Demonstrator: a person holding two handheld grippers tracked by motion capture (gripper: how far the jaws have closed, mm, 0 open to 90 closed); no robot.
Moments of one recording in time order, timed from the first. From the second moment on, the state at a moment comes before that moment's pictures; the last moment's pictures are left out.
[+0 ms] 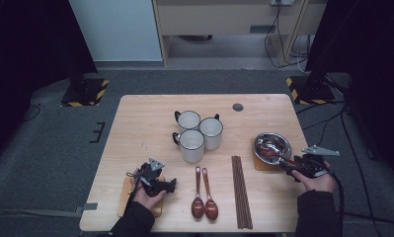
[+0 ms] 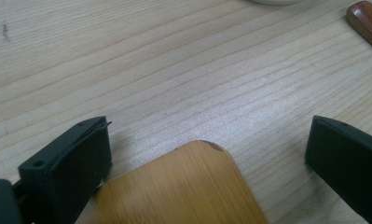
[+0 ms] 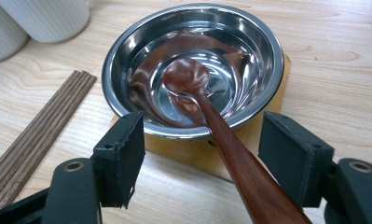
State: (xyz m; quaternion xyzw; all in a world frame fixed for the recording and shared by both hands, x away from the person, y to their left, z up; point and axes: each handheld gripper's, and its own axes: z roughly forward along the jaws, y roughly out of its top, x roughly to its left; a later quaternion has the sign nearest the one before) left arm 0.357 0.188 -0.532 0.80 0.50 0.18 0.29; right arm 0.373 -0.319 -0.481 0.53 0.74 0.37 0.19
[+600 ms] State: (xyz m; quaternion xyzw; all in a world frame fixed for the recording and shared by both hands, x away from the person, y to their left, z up) left arm 0.357 0.188 -0.532 0.80 0.50 0.18 0.29; right arm 0.352 -0.305 -0.485 0.52 0.75 0.38 0.18
